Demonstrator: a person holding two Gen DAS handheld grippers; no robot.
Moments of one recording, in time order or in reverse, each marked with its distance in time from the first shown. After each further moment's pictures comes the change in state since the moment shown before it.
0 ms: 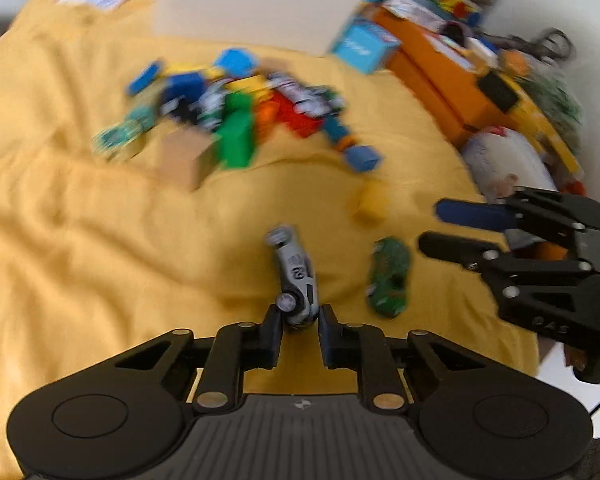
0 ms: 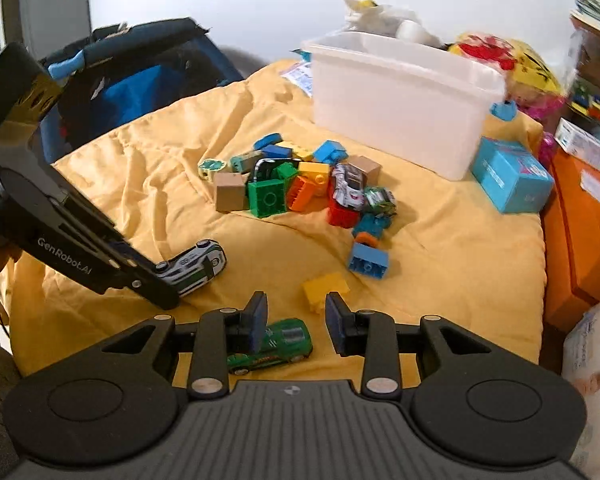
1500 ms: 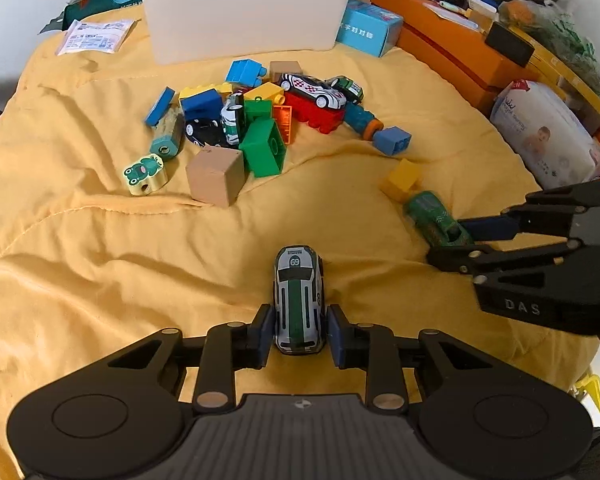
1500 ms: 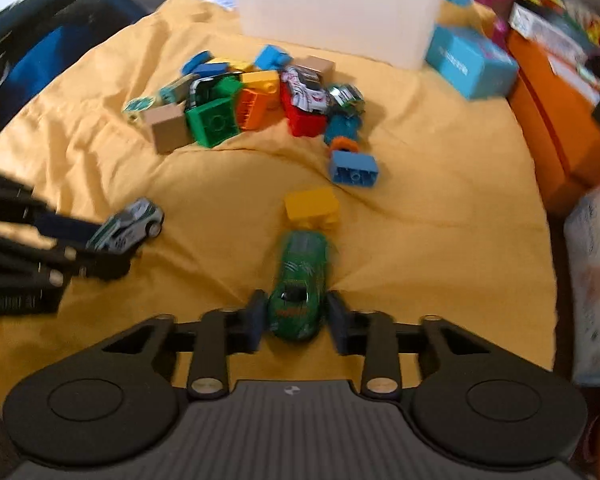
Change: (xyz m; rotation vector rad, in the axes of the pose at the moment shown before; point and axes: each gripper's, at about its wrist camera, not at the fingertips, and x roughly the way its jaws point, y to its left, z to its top) left arm -0.001 -0.009 0.003 0.187 -0.005 0.169; right arm 0.039 0.014 -0.004 0.244 0.273 -0.178
